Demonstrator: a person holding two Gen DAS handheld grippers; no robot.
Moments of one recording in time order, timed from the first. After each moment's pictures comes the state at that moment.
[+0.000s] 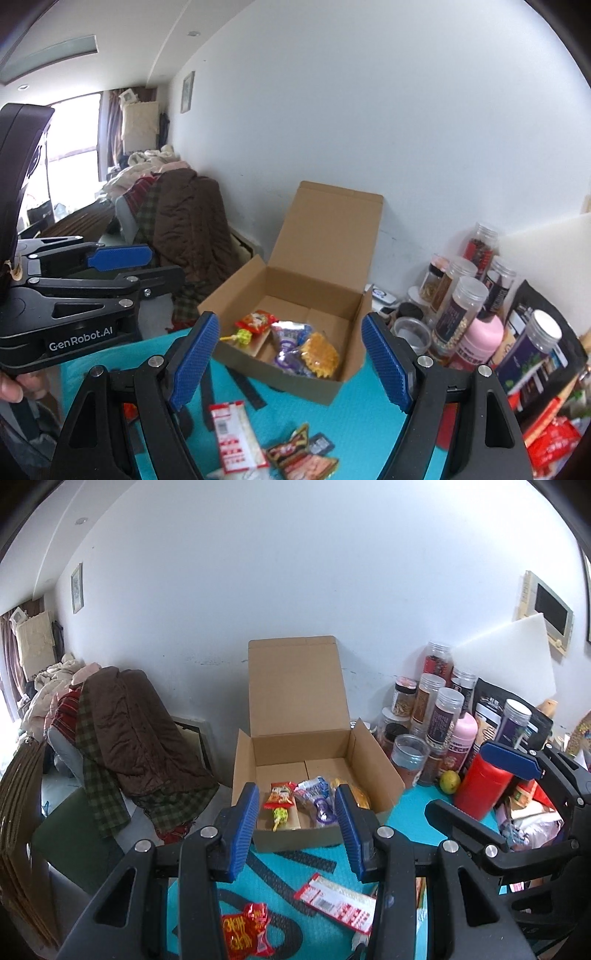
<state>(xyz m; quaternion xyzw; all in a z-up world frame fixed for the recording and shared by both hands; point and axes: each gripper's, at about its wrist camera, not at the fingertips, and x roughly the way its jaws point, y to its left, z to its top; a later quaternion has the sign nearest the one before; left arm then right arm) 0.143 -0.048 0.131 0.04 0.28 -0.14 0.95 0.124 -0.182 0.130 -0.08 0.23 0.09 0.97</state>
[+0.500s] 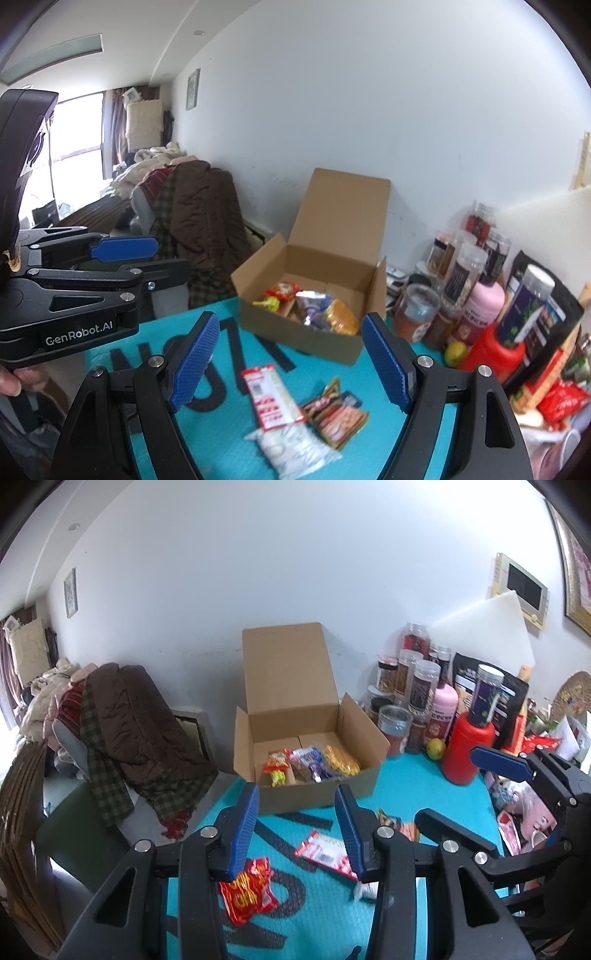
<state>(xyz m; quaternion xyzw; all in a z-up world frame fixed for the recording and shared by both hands) 0.083 -0.025 0.111 0.06 0.29 -0.16 0.94 0.062 -0.160 0.102 -0.07 0.24 0.09 0.96</state>
